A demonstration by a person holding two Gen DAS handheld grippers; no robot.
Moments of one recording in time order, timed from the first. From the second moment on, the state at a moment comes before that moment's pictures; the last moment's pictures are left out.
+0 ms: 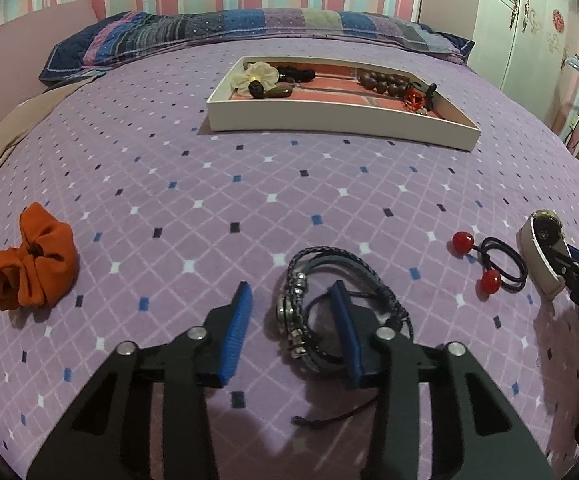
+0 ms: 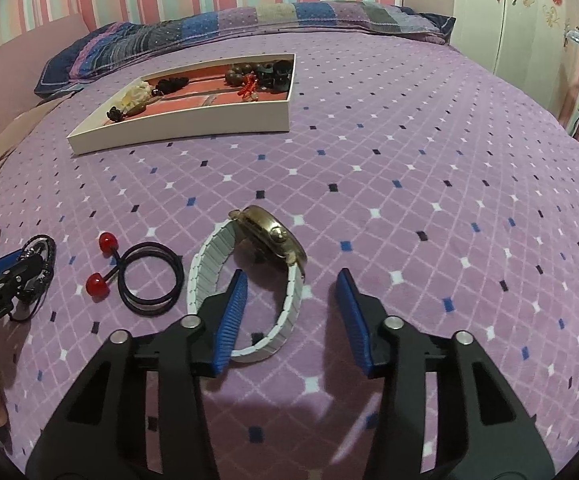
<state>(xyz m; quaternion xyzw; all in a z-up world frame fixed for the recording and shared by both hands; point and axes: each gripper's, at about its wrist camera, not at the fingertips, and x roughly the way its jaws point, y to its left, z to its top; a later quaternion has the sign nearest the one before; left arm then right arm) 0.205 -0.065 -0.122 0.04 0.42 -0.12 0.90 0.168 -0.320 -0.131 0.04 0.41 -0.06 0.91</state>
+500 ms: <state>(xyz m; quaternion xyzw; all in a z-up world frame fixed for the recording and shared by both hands) 0.205 -0.062 -0.120 0.02 0.43 -0.13 0.90 0.169 -0.317 -0.130 0.05 0.41 -0.06 0.91</state>
